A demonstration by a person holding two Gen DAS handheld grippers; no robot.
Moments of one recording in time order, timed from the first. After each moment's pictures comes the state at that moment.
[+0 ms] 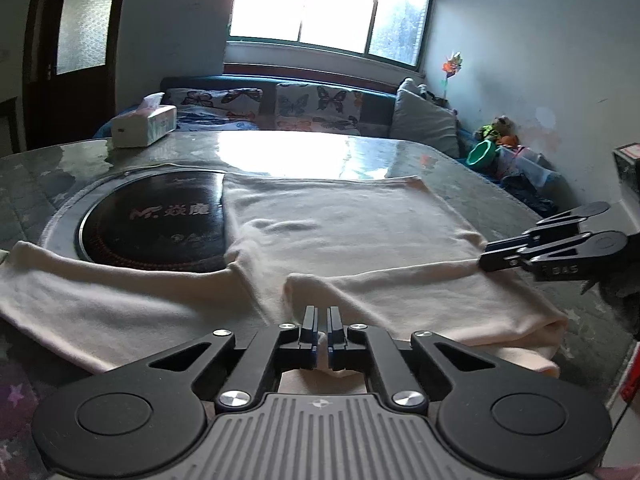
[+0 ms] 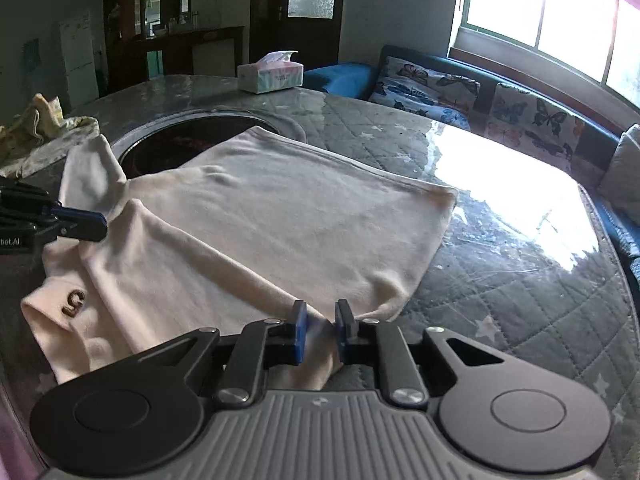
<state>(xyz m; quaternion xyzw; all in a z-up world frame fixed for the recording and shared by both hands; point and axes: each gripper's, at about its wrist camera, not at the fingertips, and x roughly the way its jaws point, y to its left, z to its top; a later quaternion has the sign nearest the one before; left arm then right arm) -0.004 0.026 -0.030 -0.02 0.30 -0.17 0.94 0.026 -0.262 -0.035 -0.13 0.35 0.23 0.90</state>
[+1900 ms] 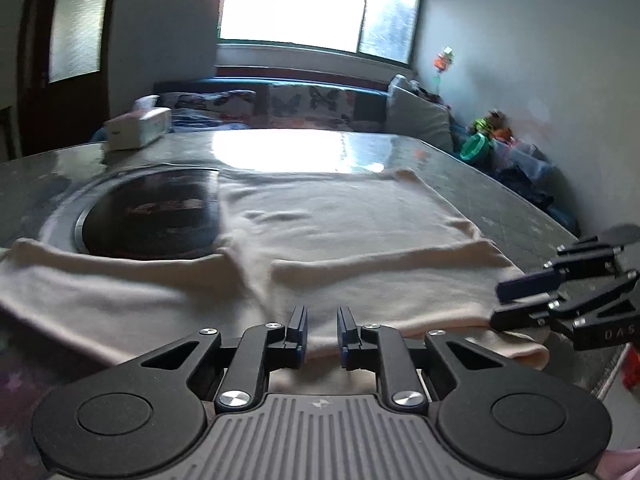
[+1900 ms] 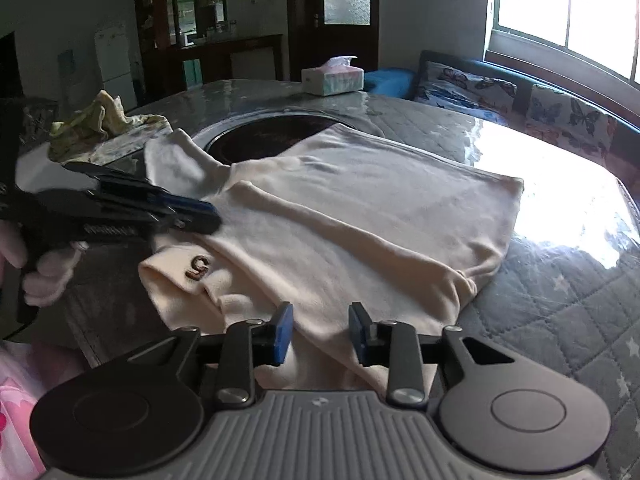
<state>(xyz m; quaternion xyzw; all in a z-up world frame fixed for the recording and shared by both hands) -0.019 0.027 -0.031 -0.01 0.29 -0.16 0.94 -0.043 -0.231 -0.033 -0.10 0.35 0.29 0.89</state>
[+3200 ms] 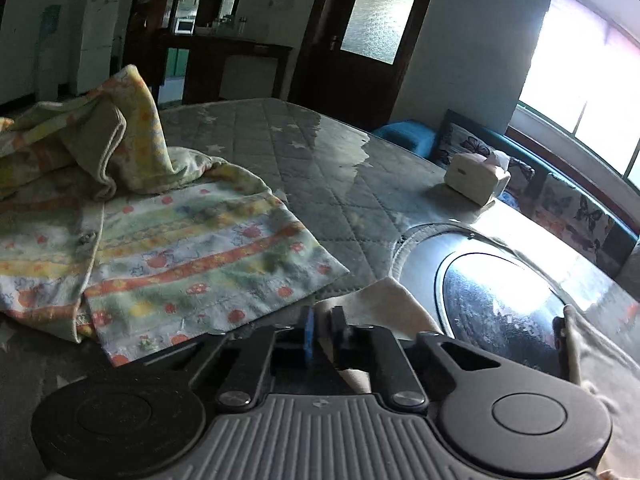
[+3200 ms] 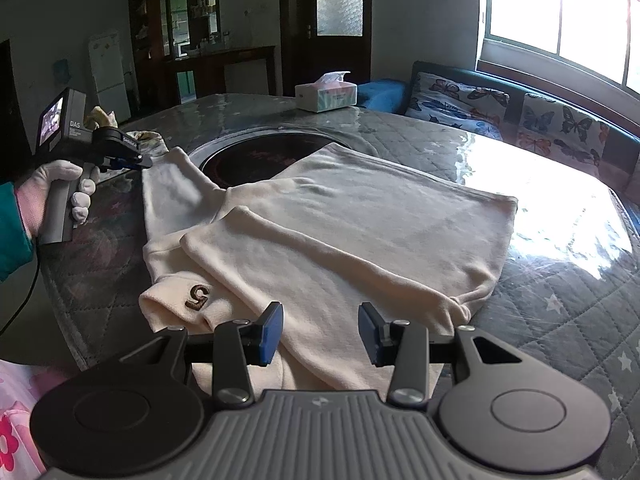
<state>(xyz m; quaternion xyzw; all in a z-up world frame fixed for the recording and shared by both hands) 0.042 0.211 -0.035 -0.21 0.27 0.22 0.91 -0.041 -0.224 -0.020 -0.09 0.33 0.28 0.90</state>
